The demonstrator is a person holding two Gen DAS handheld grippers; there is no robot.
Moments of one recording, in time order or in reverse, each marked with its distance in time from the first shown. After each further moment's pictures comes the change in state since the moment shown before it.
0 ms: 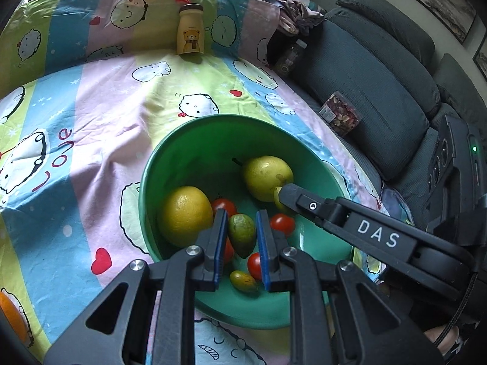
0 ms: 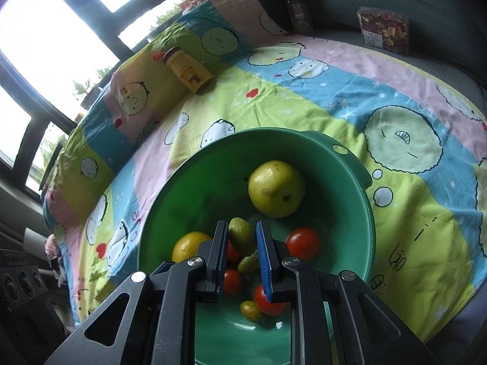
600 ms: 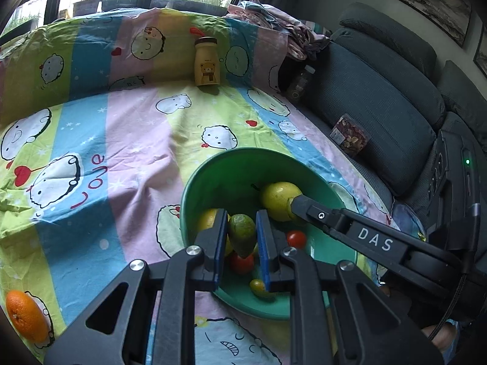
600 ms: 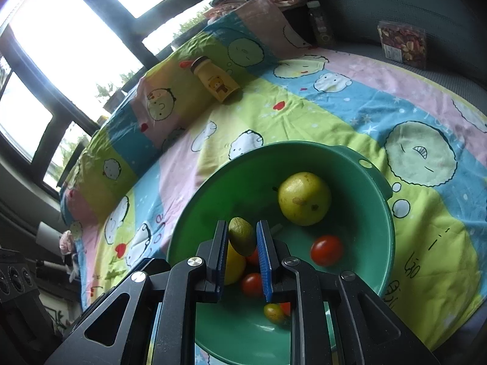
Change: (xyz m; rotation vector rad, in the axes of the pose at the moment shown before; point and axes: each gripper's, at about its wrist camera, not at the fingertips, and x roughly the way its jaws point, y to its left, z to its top) left arm -0.035 0.003 0.002 0.014 -0.117 0.075; right arm -0.010 0.012 -0.004 -0.039 -0.051 0.045
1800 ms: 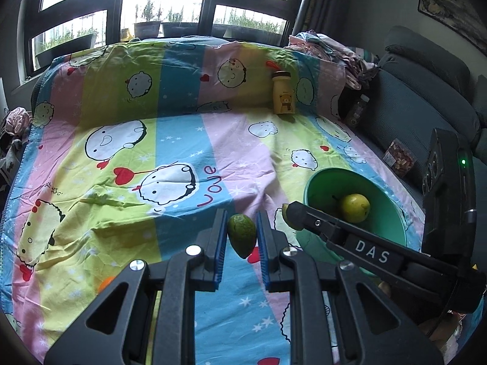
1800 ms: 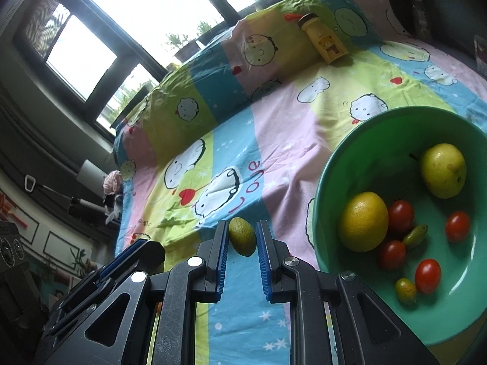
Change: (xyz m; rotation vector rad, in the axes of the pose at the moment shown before) left arm -0.096 0.065 -0.018 -0.028 -0.129 0.269; right arm 0.021 0.098 -0.046 -0.219 0.114 0.300
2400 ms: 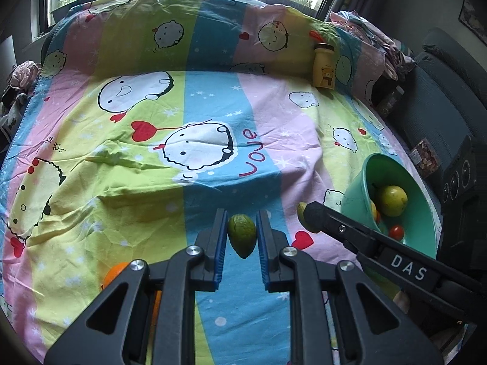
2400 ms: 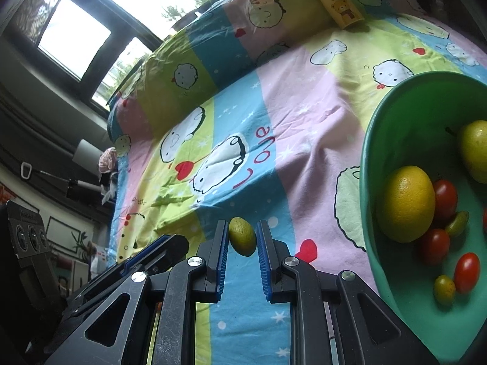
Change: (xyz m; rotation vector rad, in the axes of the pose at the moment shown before) left arm 0.040 0.054 -0.009 -0.127 0.154 0.057; right arm 0.055 0.008 -0.010 0.000 0.141 0.018
